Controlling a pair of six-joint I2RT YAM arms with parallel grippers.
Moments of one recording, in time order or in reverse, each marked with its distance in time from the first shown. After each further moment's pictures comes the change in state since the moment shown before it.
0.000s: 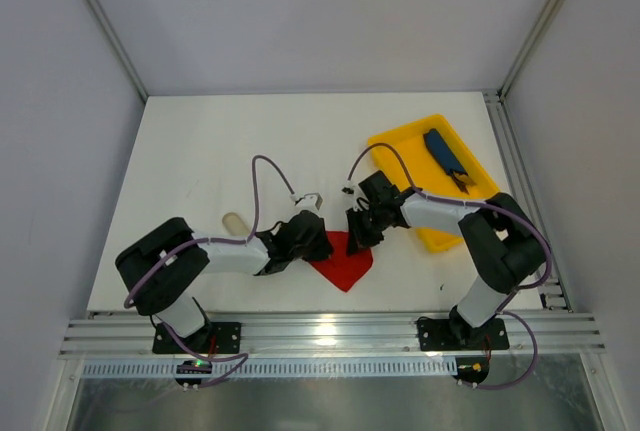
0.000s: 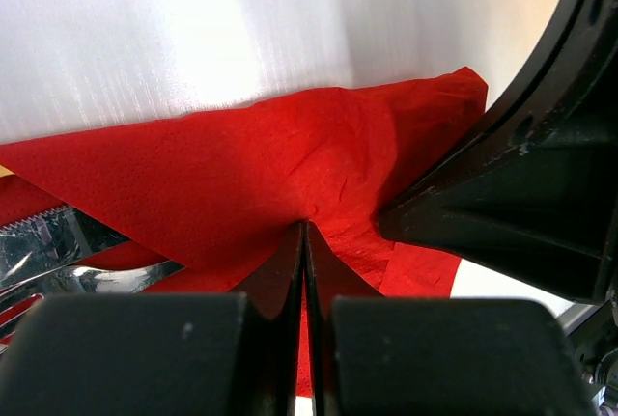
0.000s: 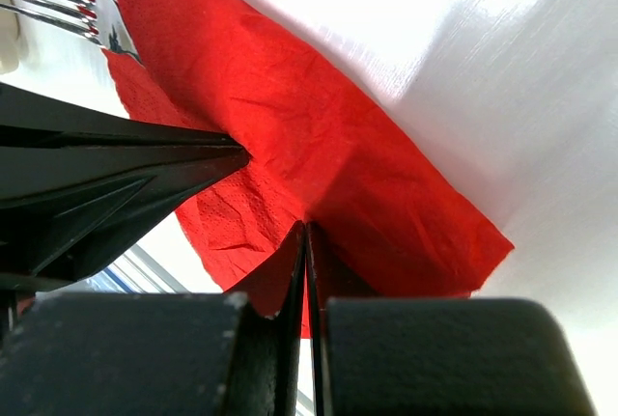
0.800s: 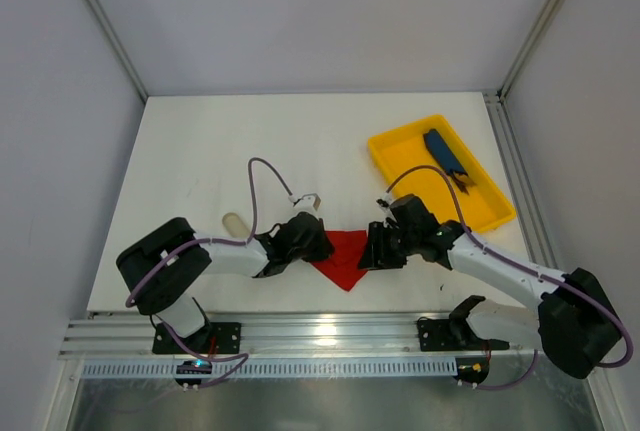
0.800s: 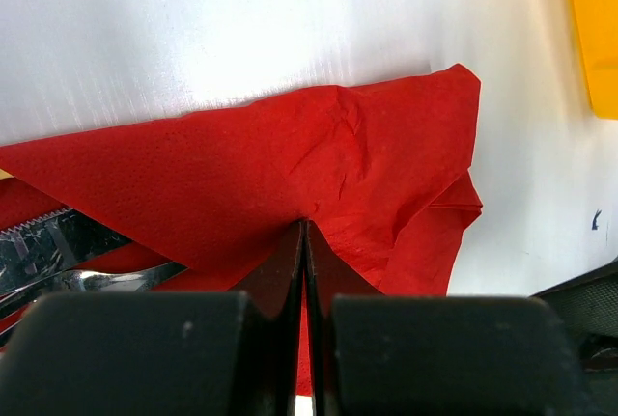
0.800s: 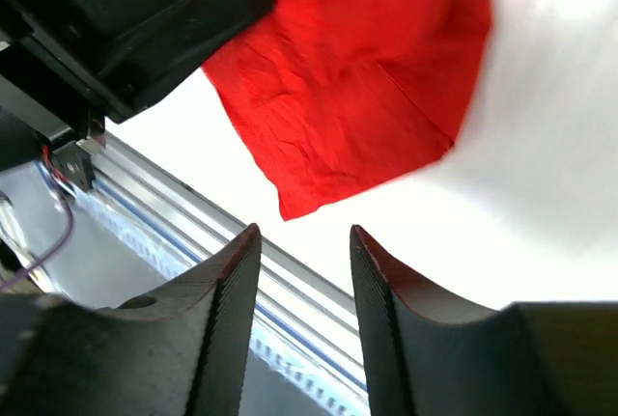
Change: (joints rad) left arm 0.000 0.008 -0.029 0.070 0.003 -0.021; right arm 0.028 -0.512 -0.273 -0.047 0.085 0.290
